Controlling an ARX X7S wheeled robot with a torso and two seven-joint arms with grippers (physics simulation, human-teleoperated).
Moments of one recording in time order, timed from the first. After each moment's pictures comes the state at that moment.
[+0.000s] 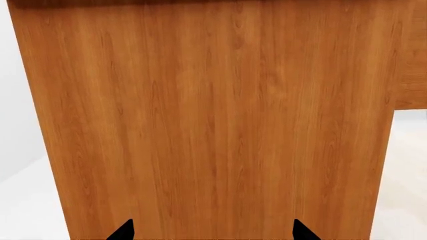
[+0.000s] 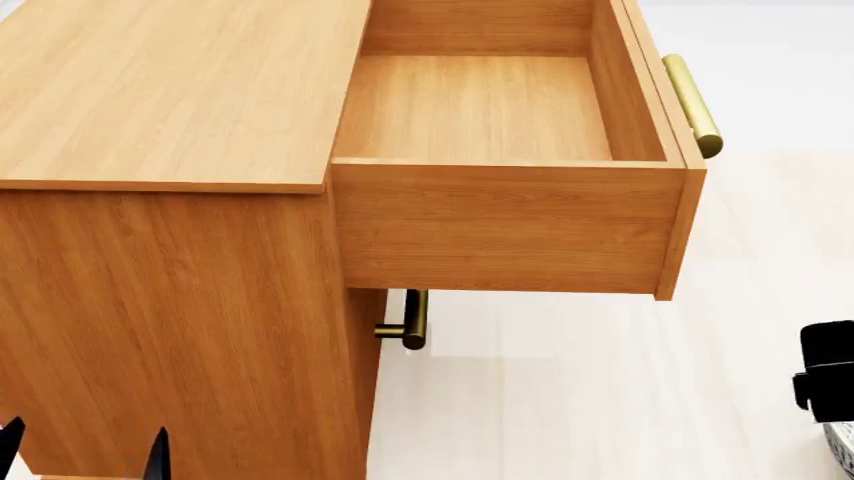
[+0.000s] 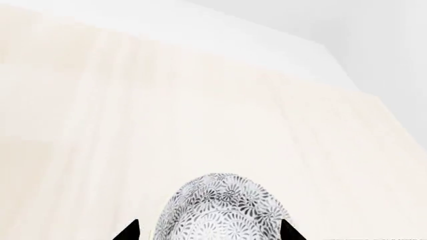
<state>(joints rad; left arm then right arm) 0.10 -0.33 0.21 0.66 -0.27 -0.42 -0.36 0.87 0.98 -0.38 -0.01 0.89 1.09 0.27</state>
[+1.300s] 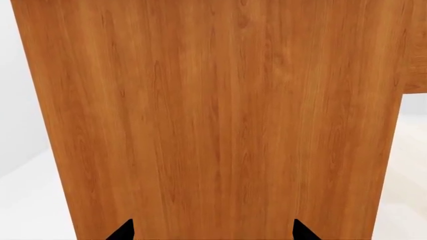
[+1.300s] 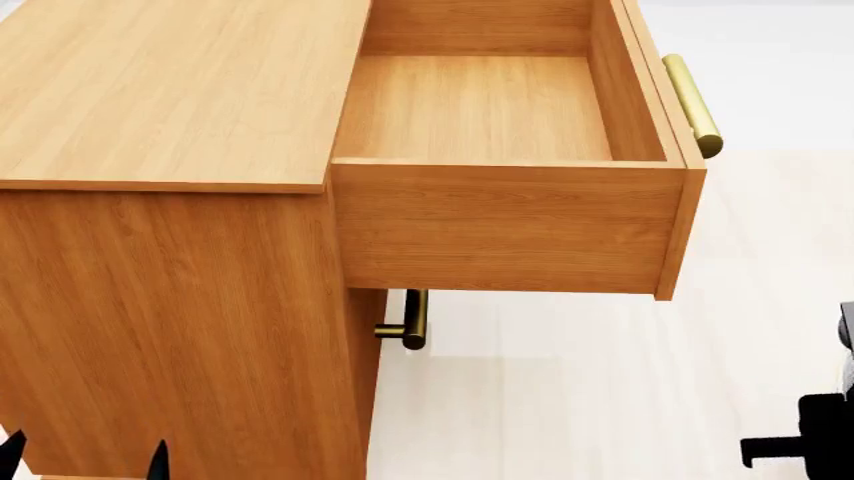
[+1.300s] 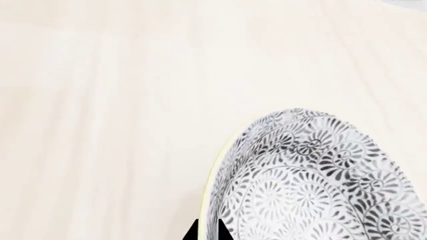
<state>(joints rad) 0.12 -0.35 0.22 0.62 -0.28 -0.38 -0.37 0.85 0.78 -0.53 0.44 0.73 0.87 0.12</state>
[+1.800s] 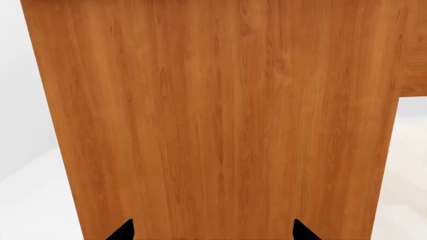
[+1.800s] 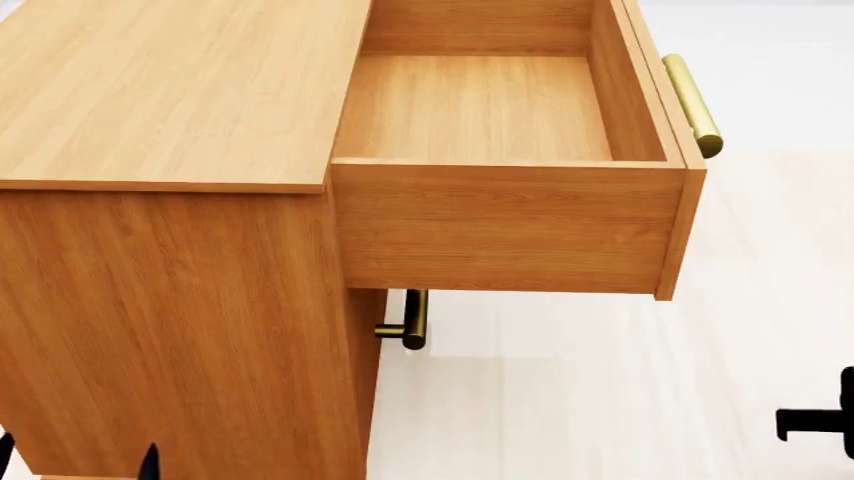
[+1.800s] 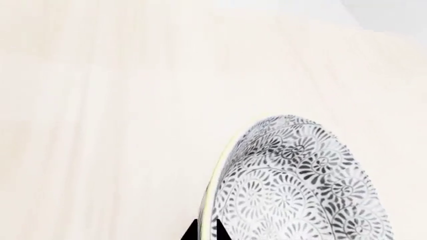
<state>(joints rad) 0.14 -0.37 0.21 0.65 -0.30 -0.38 -0.38 0.81 0.88 -0.41 0.23 0.86 0.97 0.26</state>
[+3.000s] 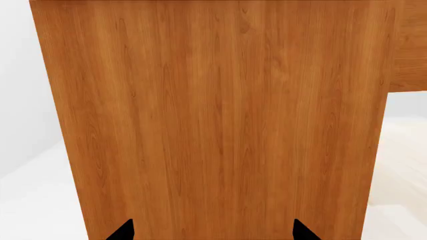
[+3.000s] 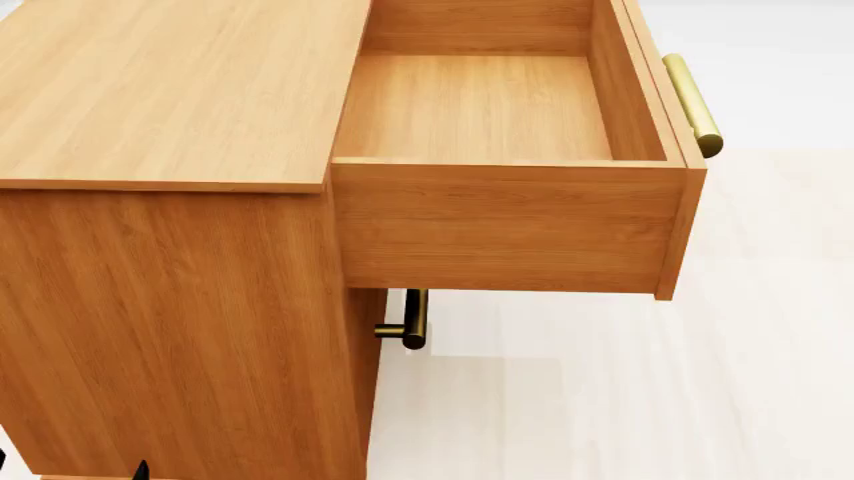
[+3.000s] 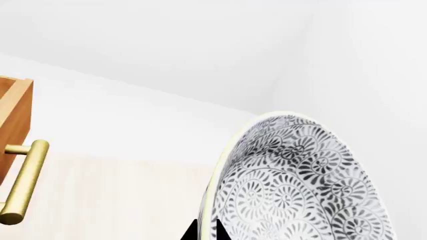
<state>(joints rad) 0.20 -0.41 0.20 0.65 -0.32 -0.30 -0.36 1.72 0.98 -0.54 -0.05 1.29 1.55 0.69</state>
